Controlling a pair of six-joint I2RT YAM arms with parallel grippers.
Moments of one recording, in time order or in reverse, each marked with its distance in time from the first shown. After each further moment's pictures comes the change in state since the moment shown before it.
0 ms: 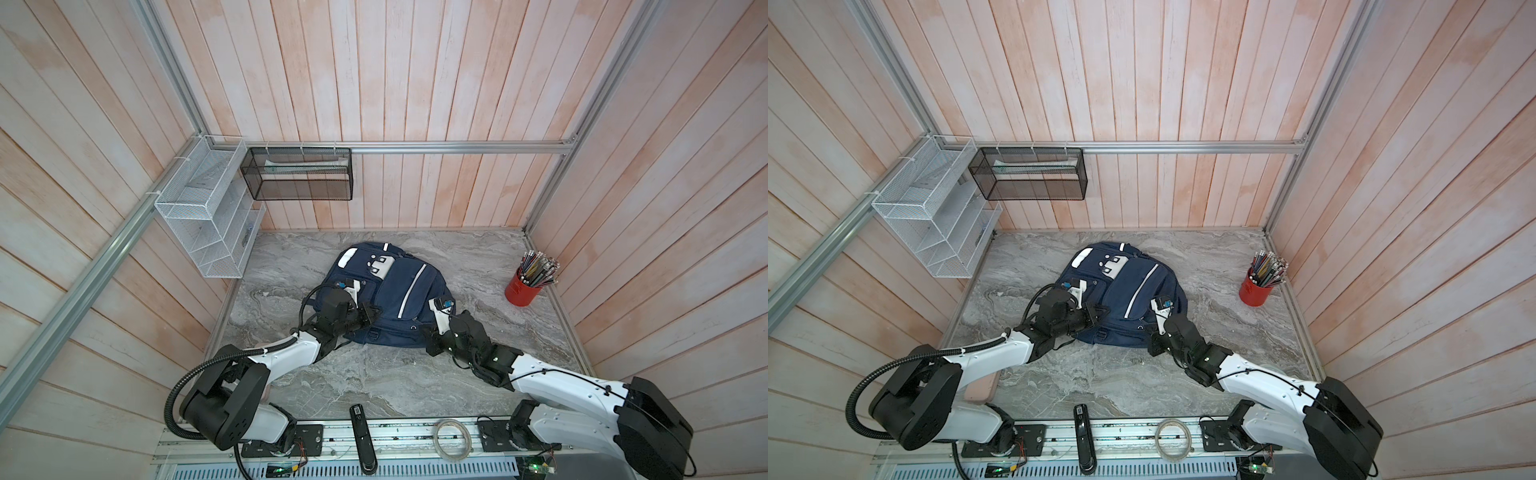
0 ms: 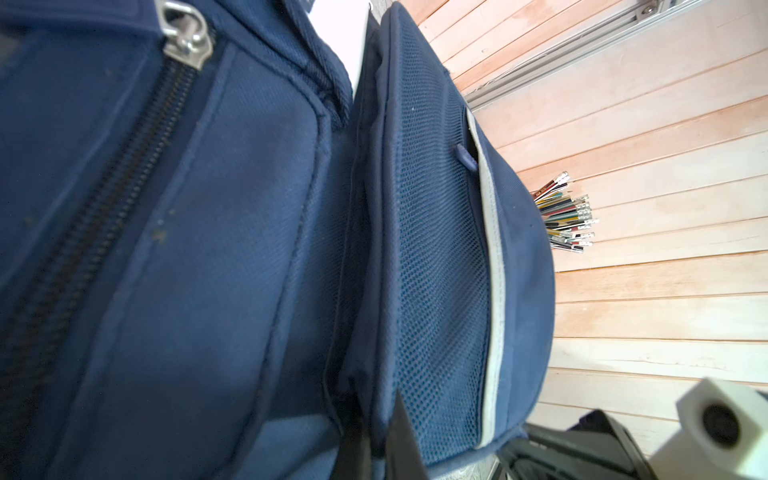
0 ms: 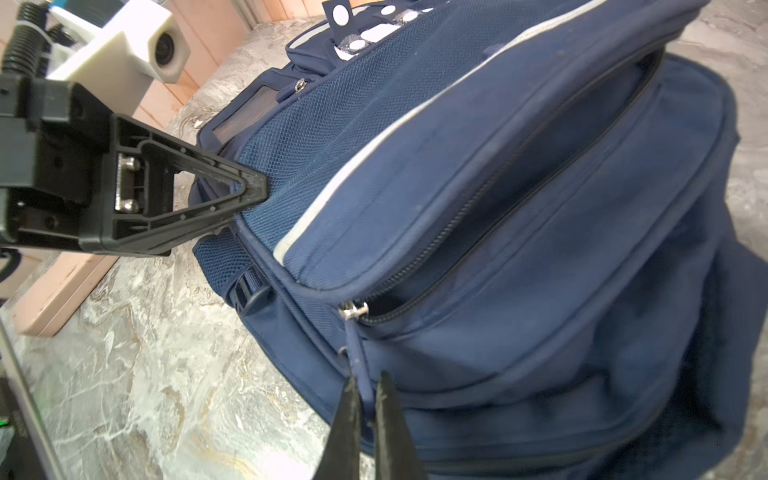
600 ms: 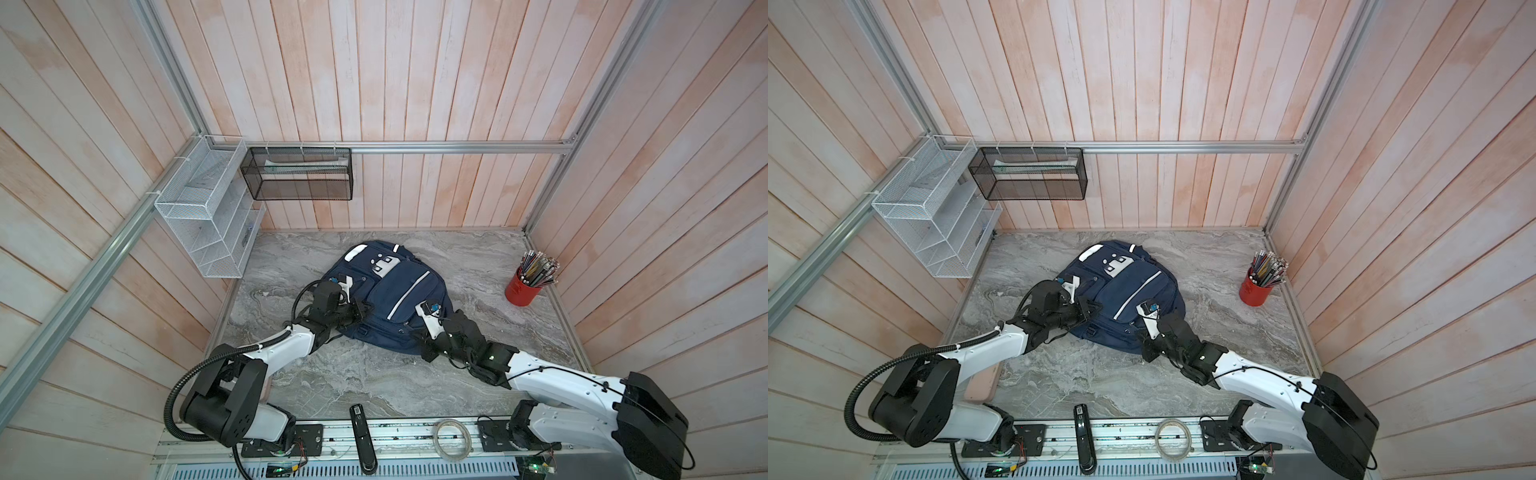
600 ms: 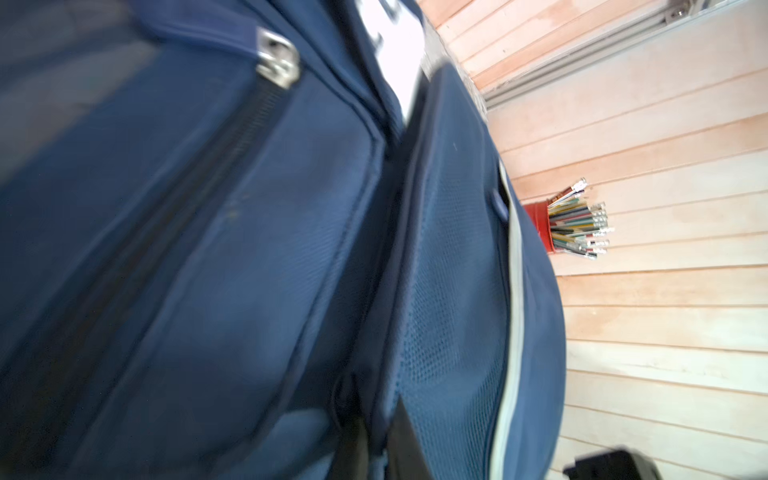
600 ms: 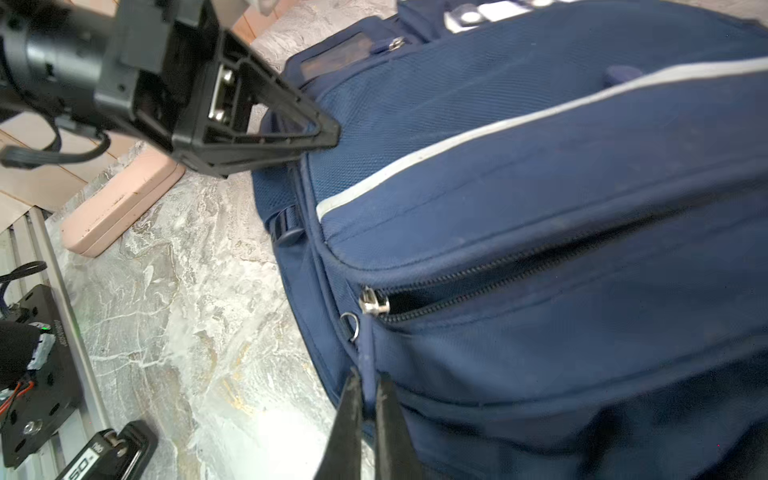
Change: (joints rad) left arm 0.132 0.018 0.081 -0.143 0.089 0.071; right arm 0.151 0.074 0.069 -0.018 -0.033 -0.076
